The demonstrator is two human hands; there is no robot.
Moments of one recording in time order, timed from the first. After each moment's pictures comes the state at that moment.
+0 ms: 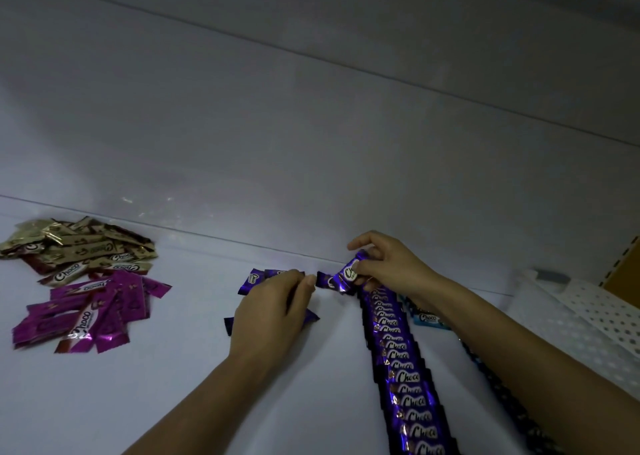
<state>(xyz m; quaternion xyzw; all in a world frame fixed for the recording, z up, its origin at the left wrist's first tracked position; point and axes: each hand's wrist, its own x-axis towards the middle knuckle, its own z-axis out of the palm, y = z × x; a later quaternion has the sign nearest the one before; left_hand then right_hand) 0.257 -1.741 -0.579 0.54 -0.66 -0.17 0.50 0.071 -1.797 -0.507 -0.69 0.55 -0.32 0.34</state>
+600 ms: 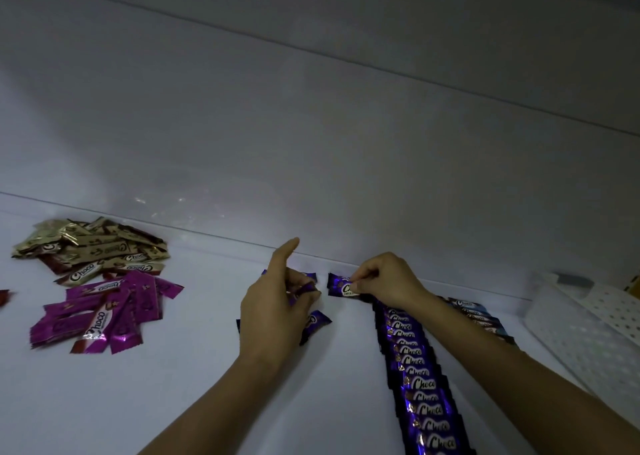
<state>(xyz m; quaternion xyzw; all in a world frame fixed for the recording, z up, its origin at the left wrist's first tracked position) 0.262 -1.744 -0.578 0.54 -0.60 -0.21 0.56 0.075 -1.831 -0.547 -0.73 0.61 -0.24 0.16</state>
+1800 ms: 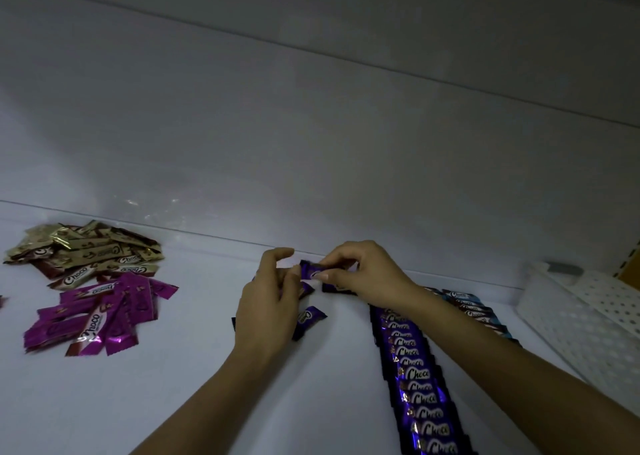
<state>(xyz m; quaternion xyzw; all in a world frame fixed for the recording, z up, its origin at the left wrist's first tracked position) 0.260 -1.748 -0.580 0.52 -0.57 -0.25 0.58 0.103 -1.798 -0.528 -0.80 0.46 -0.31 0.22</state>
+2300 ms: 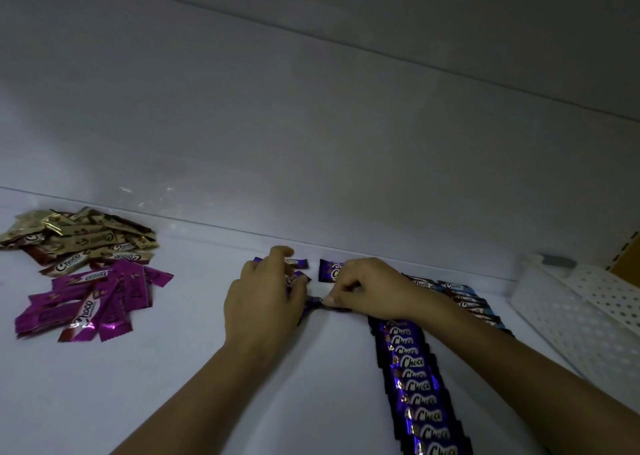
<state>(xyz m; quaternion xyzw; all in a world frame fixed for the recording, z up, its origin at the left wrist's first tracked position) 0.261 -1.750 -0.587 0.63 -0.64 -0.10 0.44 0.085 -1.784 -0.536 -0.86 0.48 -0.11 0.12</state>
